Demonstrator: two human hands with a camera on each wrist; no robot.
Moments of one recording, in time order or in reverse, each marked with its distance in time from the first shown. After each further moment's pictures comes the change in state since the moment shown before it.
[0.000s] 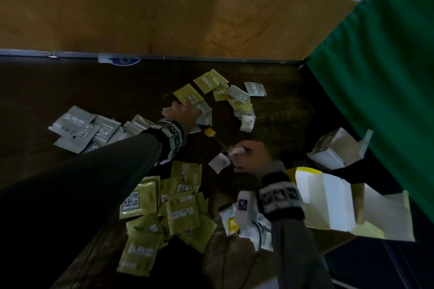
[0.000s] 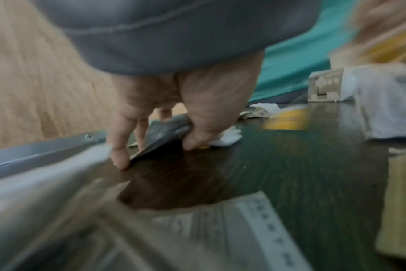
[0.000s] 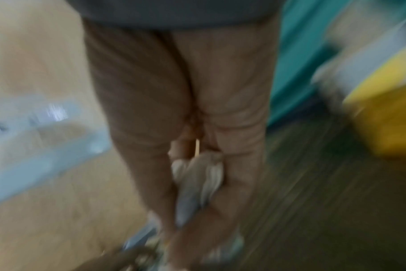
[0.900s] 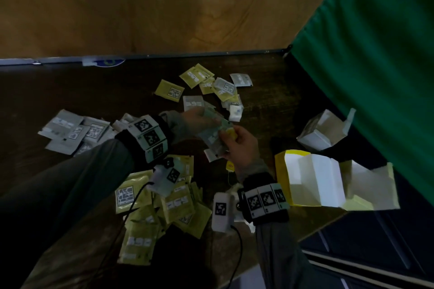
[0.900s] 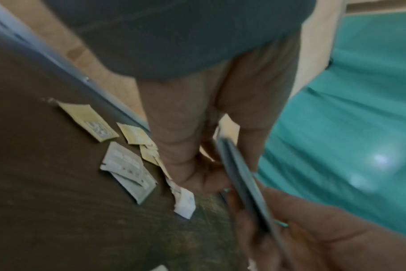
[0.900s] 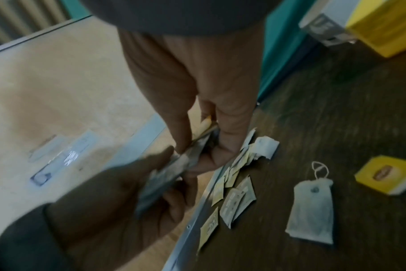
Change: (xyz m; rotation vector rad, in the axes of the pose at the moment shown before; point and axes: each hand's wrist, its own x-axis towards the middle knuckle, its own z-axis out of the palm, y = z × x) left_hand -0.074 0.044 -0.013 -1.257 -0.204 0.292; right_hand -0.031 -0.012 0.026 0.622 0.262 0.008
